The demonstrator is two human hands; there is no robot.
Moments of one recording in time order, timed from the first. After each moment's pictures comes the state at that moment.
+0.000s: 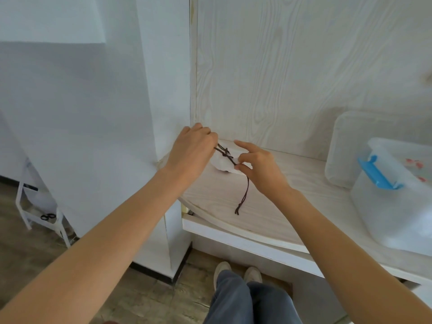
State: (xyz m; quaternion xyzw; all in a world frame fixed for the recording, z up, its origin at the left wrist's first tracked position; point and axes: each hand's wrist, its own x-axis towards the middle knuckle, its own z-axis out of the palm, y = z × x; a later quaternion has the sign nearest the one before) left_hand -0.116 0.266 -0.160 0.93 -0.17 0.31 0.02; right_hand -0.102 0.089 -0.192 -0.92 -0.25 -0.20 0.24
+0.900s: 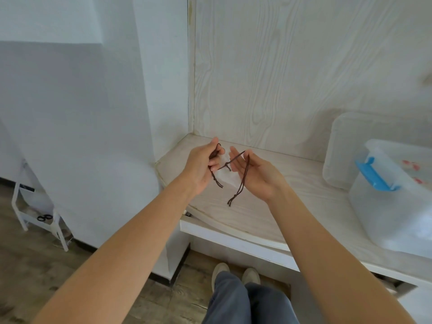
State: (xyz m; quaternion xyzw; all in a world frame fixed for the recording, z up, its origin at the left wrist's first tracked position) left_hand -0.112 0.239 -0.183 0.52 -0.01 -0.02 0.85; right_hand -0.100 0.095 -0.196 -0.38 0.03 0.18 0.91
